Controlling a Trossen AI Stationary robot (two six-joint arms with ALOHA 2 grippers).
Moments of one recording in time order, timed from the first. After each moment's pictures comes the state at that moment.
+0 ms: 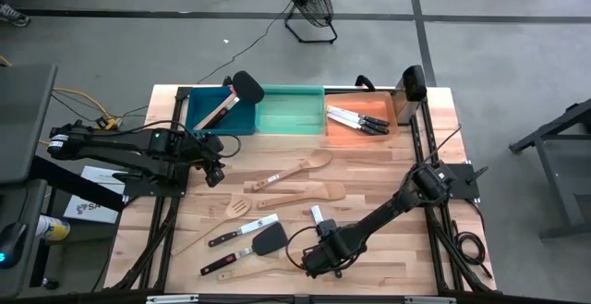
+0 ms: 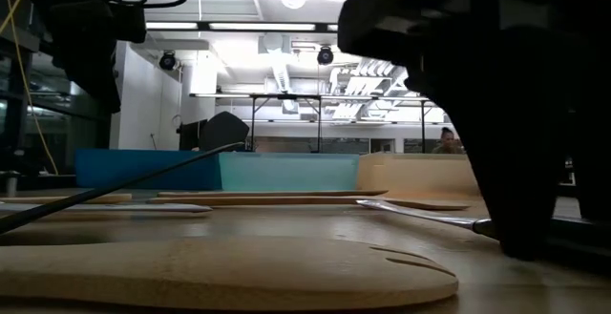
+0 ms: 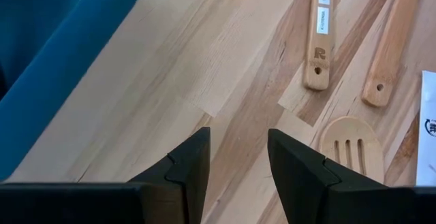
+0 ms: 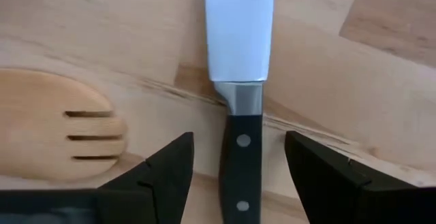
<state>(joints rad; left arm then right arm) -0.02 0.78 0.67 -0.92 -0.23 -0.57 0.57 2.21 1.68 -0.95 0.00 1.86</state>
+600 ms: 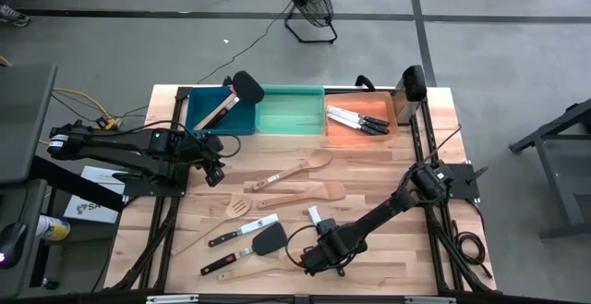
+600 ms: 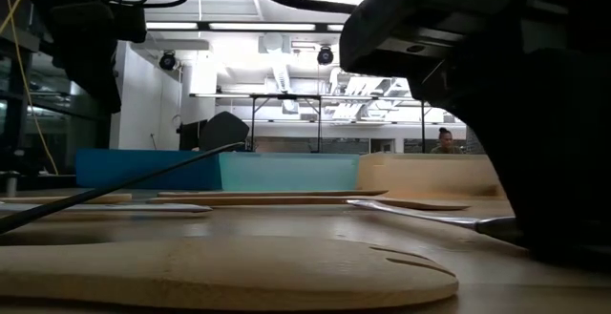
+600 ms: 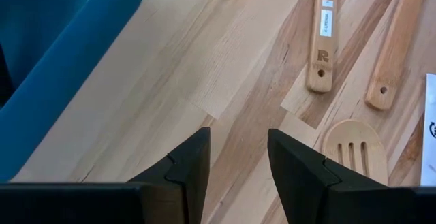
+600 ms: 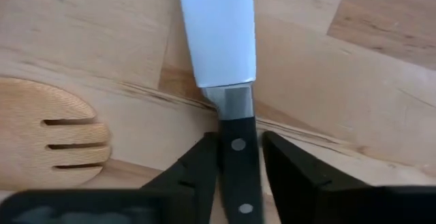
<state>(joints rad) -0.02 0.78 0.67 -0.92 -0.24 -0.57 0.56 2.26 1.68 -0.98 -0.05 1.86</state>
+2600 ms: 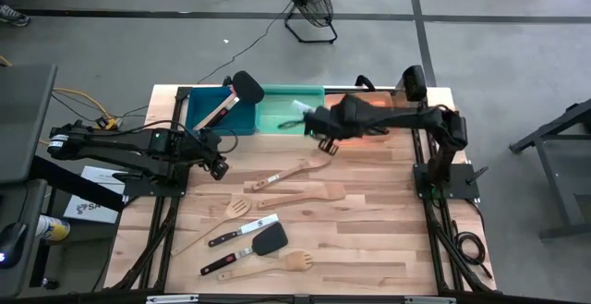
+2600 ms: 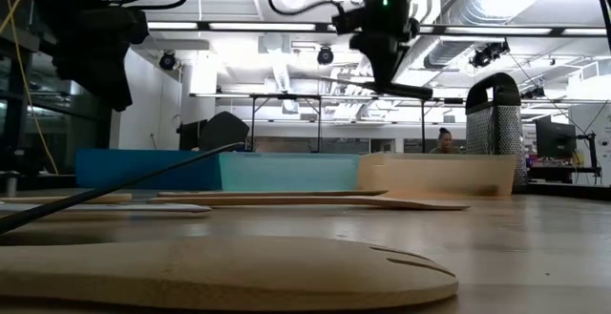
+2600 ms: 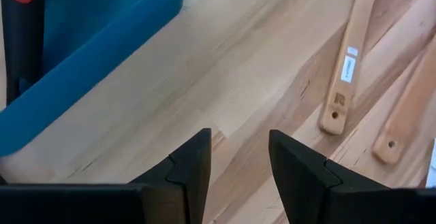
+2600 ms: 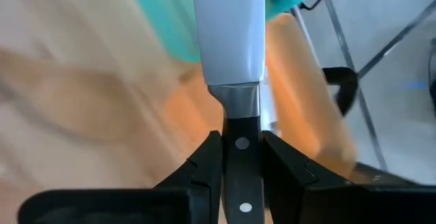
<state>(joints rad) -0.02 0.78 0.67 -0.91 -0.33 -0.78 -0.14 1.83 1.68 -1.30 0.54 0.34</state>
